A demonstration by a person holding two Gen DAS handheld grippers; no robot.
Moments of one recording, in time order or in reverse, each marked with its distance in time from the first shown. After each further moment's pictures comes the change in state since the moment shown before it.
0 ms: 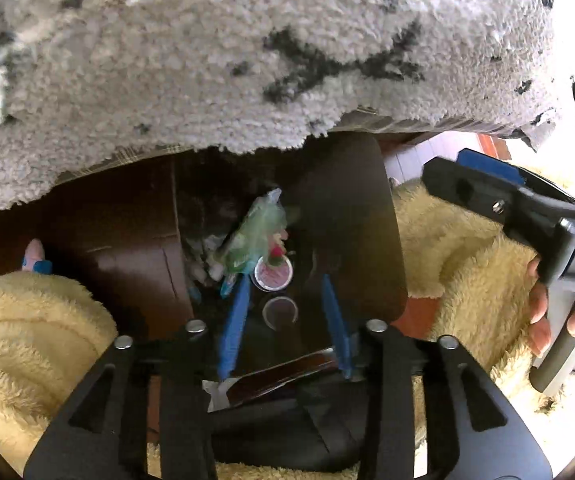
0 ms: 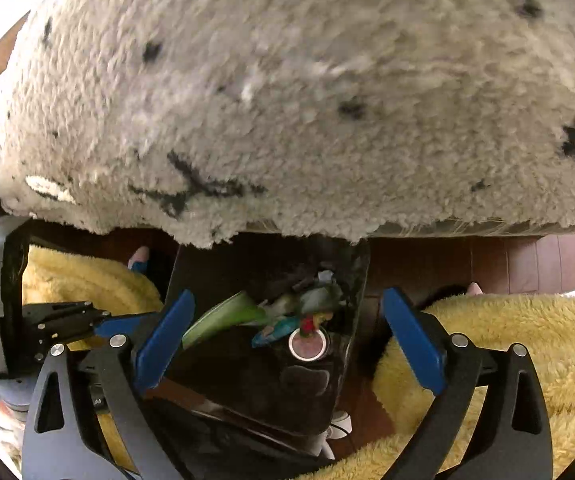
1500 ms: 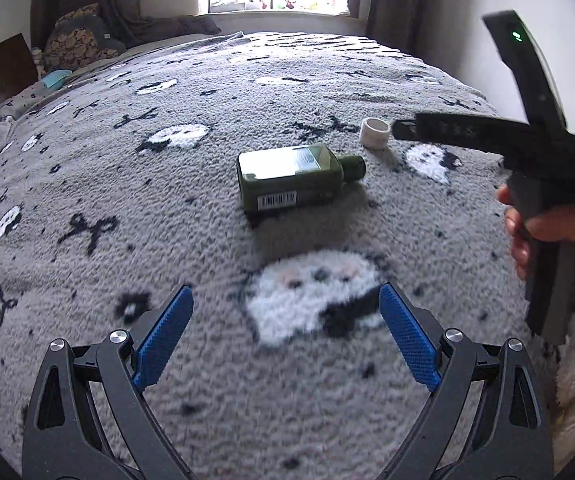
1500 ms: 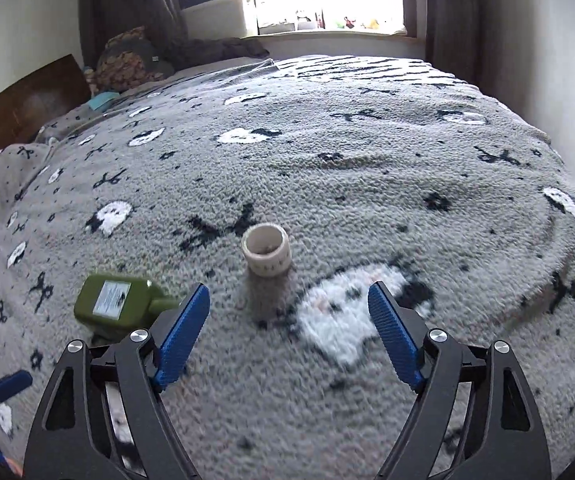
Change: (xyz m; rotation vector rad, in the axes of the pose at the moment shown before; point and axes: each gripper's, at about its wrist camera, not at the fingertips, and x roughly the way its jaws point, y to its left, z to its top) left arm -0.200 0.011 0.311 0.071 -0.539 0.299; right arm -0.065 0.020 0.420 -0.057 -0.411 -0.145
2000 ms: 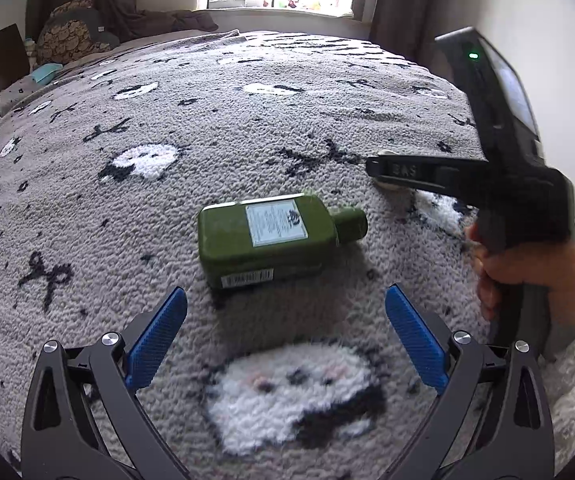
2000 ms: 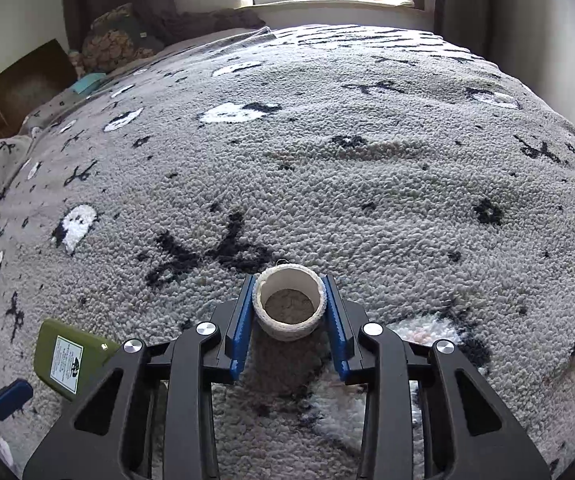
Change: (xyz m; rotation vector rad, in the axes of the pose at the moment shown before) left arm 0.046 -0.011 0.047 -0.038 -0.001 -0.025; right arm 0.058 0.001 0.023 -0.010 0.095 -0.028
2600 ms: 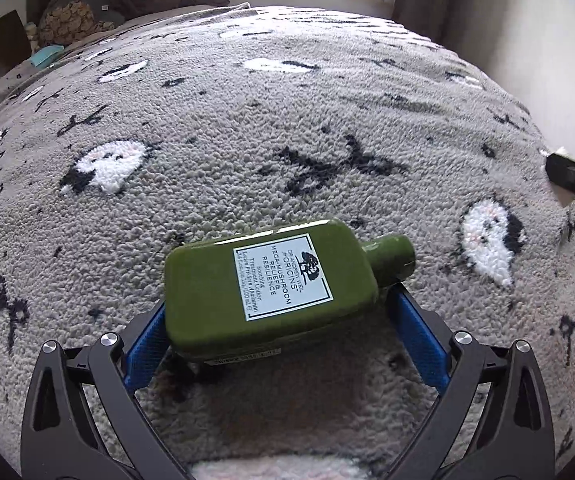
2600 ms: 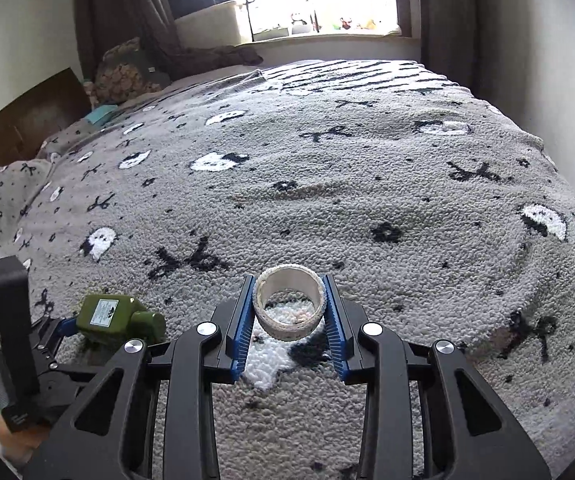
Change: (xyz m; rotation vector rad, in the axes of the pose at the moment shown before) left arm 0.066 -0.009 0.033 -0.035 0.095 0.059; right arm -0.080 -0.067 -0.002 0.013 -0.095 0.056
